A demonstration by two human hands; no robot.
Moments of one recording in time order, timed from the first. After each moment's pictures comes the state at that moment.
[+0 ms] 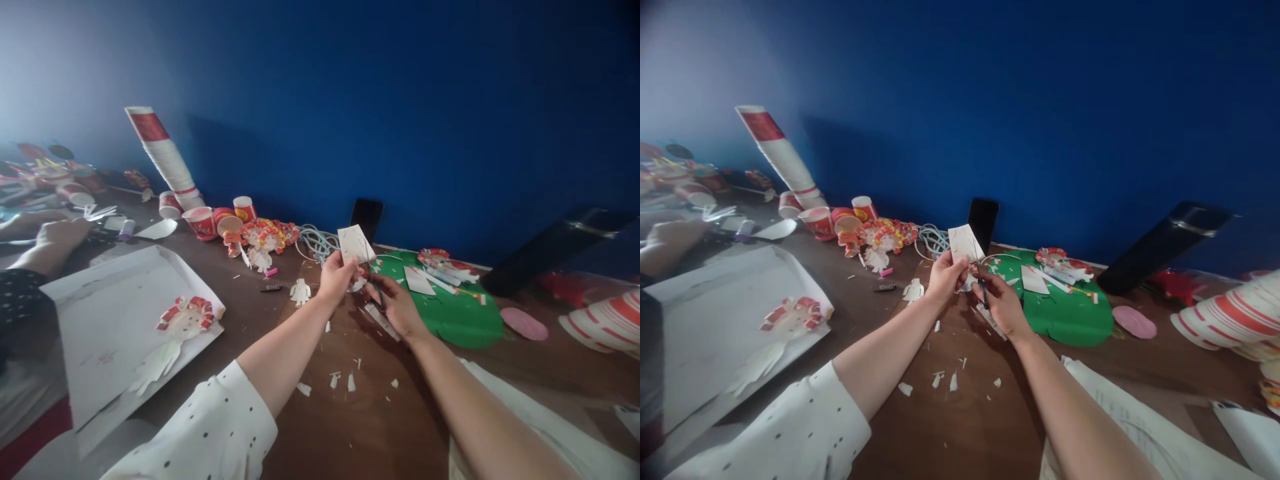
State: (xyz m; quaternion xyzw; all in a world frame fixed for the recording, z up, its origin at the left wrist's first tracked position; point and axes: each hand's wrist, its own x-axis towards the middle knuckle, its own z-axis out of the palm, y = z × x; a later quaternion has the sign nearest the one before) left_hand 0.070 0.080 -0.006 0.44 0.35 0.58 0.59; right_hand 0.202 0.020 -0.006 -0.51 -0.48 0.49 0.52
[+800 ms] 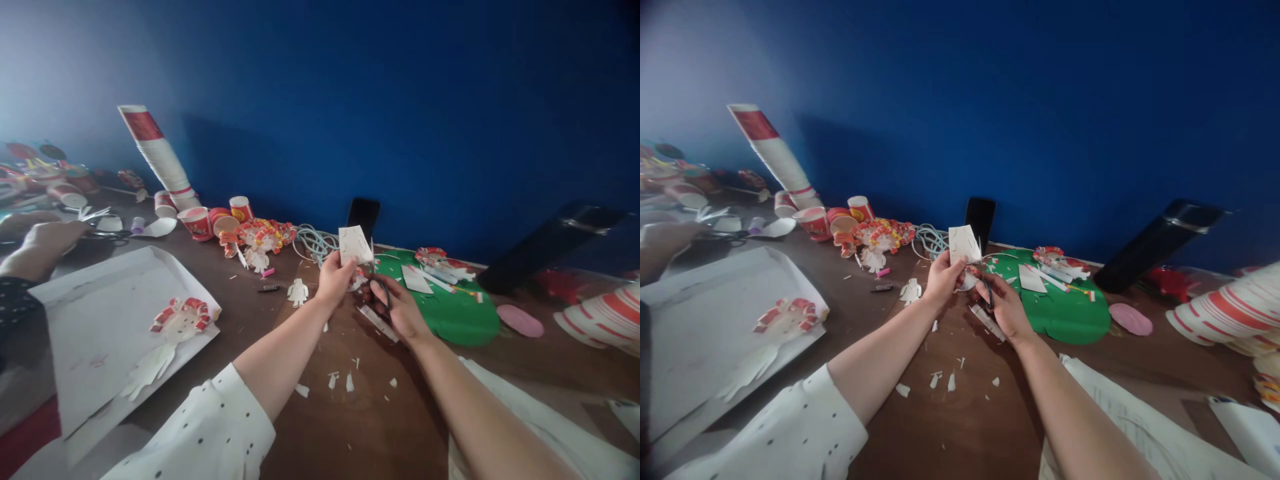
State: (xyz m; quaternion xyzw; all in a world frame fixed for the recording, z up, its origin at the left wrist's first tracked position) left_hand 0.073 0.078 -0.009 0.45 0.36 0.58 0.57; right_hand 0.207 0.014 -0.008 -0.49 -0.44 0.53 0.54
